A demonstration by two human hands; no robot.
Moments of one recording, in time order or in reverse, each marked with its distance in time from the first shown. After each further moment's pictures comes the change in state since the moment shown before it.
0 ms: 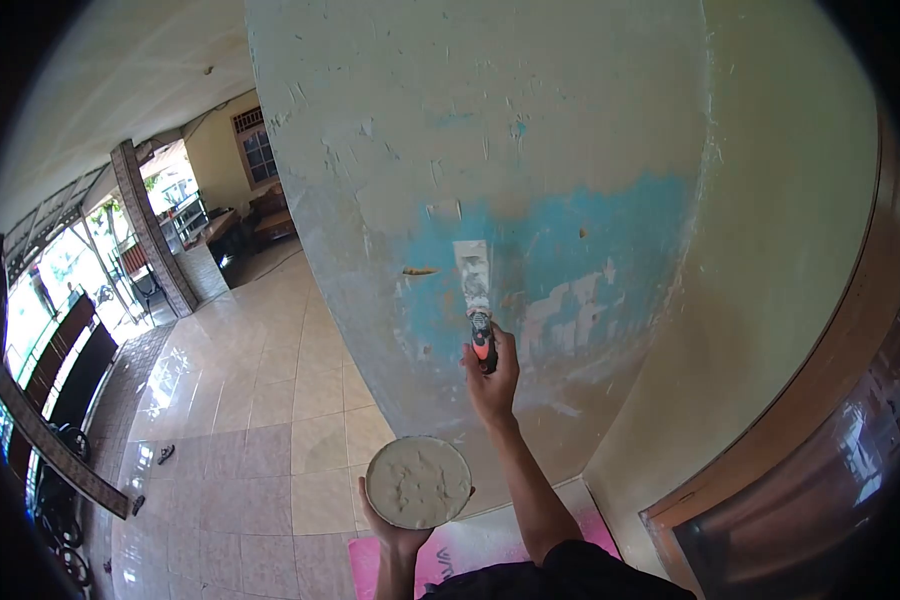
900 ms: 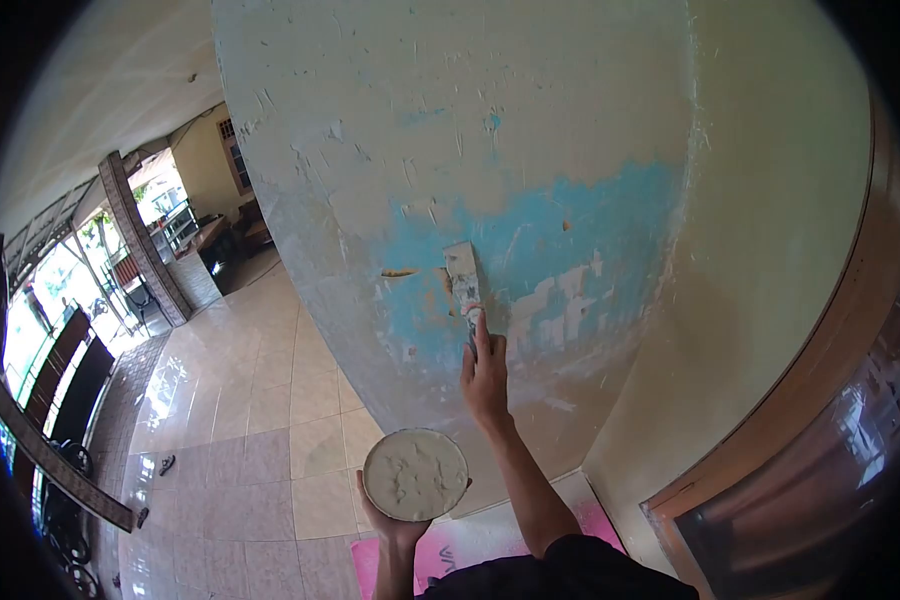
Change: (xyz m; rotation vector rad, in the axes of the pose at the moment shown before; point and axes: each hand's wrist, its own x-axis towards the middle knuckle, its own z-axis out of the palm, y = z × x) left_hand 0.012 -0.004 0.004 -0.006 0.020 -0.007; right_hand 0.005 0.013 -0.011 -0.637 0.001 -0.320
